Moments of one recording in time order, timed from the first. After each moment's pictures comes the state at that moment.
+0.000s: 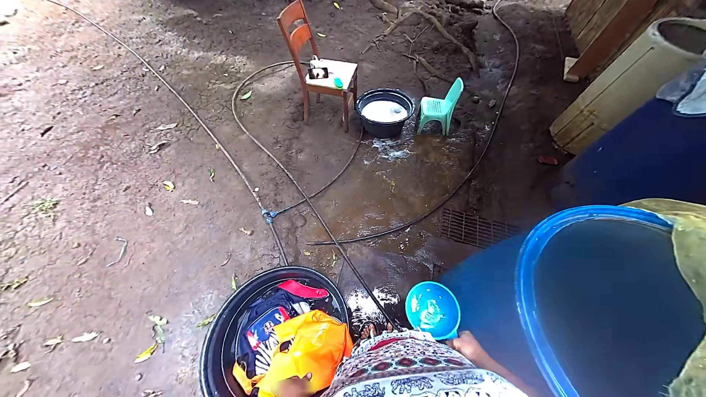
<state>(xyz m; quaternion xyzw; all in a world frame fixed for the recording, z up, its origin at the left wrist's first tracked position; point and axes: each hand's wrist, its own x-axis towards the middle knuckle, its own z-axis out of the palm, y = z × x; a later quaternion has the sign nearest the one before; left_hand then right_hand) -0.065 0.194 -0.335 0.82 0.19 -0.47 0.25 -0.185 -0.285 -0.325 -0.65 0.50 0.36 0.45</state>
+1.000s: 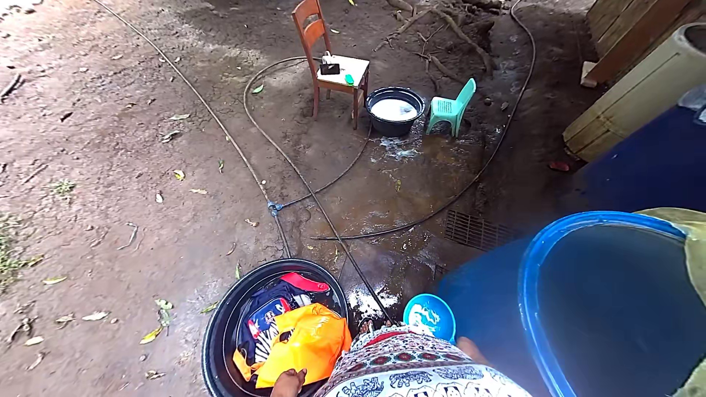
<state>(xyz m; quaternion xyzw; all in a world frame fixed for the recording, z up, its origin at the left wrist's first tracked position) -0.076 0.205 -0.352 0.84 0.19 -0.46 0.22 -0.201 -0.287 -0.362 -0.73 0.40 0.47 0.28</state>
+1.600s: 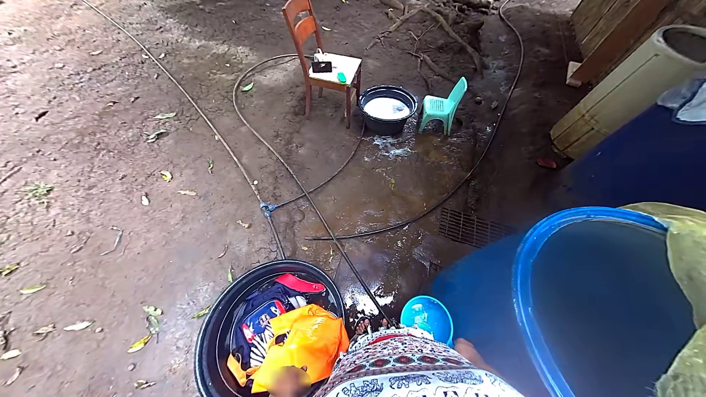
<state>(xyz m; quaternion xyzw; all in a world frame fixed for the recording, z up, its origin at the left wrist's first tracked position) -0.065 0.197 -0.354 0.83 0.18 -0.48 0.22 -0.211 -0.283 -0.363 -0.72 0.41 0.49 0.27</state>
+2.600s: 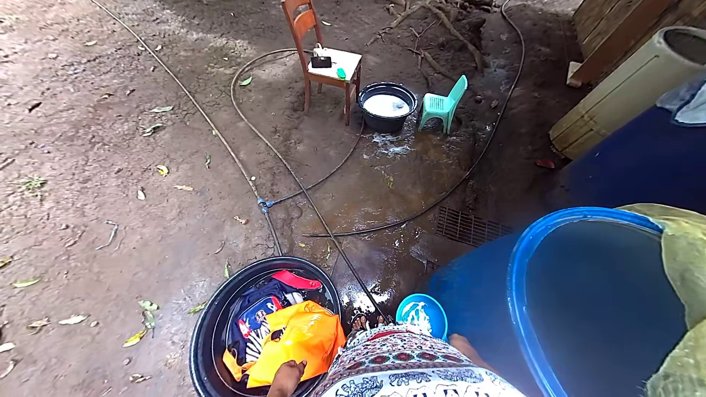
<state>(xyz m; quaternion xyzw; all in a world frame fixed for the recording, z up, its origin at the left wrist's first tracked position) -0.067 0.188 -0.368 0.83 0.16 -0.49 0.21 -0.201 -0.286 -0.343 -0.73 0.38 0.51 0.24</state>
